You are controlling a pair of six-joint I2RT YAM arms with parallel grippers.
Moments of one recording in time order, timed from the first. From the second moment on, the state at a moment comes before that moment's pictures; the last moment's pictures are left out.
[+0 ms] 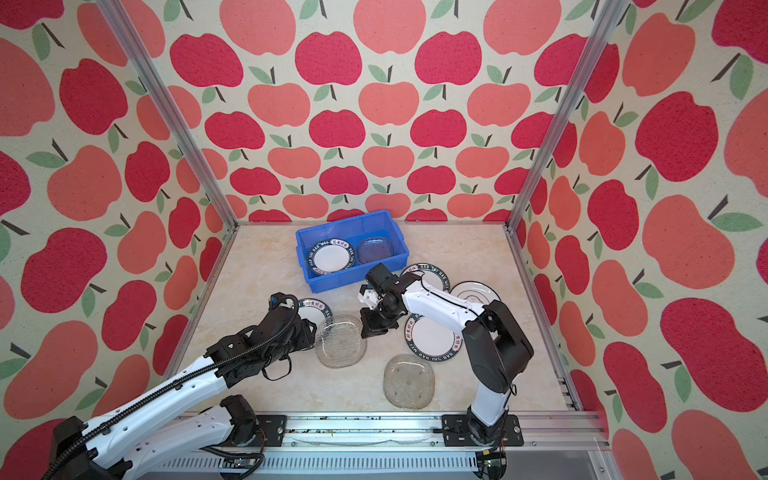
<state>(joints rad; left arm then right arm) -0.77 0.89 0.66 -0.61 -0.25 -0.90 0.81 1.72 1.27 -0.81 -0.53 0.41</state>
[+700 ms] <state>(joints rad) -0.72 1.02 0.70 -0.49 -0.11 -0.83 0.76 1.68 1.29 -0.82 -0.55 0.41</state>
